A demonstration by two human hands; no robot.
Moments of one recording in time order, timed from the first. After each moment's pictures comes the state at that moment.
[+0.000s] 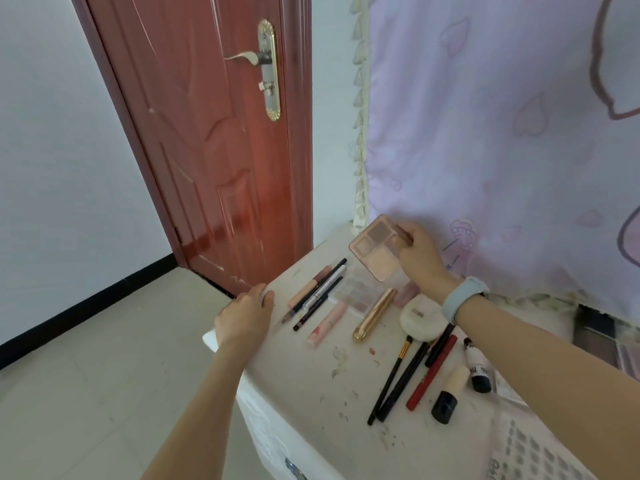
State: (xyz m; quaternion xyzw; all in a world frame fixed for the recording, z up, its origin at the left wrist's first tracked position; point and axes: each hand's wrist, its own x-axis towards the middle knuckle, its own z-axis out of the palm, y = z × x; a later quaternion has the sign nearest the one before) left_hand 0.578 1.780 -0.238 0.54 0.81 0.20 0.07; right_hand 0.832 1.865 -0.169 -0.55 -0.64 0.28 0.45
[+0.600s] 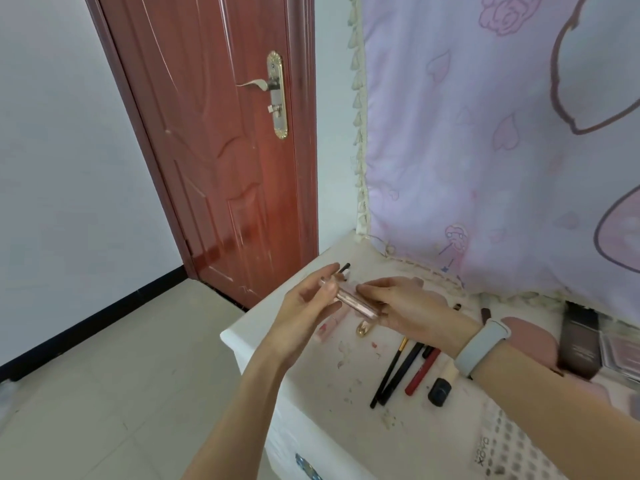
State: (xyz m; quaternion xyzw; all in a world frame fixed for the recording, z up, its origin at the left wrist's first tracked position) left_hand 0.641 1.728 -0.178 0.52 0.39 0.54 0.54; right_hand 0.810 1.758 -0.141 -0.46 -0.49 0.66 0.33
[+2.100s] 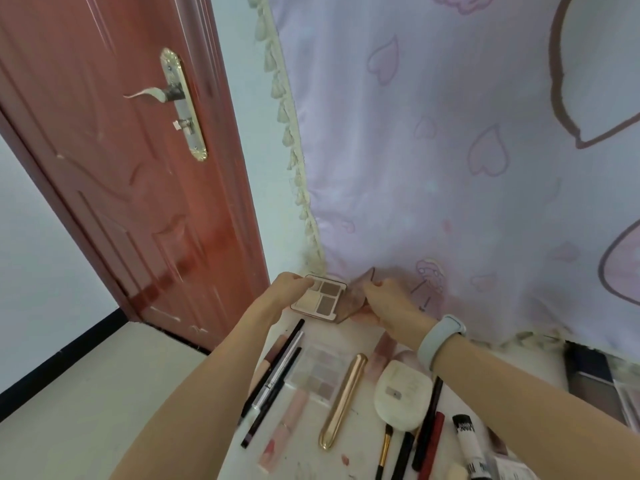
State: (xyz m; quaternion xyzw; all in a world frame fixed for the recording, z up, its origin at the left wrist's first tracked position) left_hand 0.672 1.967 -0.188 0.55 0.66 0.25 0.45; right_hand 0.834 1.908 -0.166 -0.65 -0.37 0.50 0.43
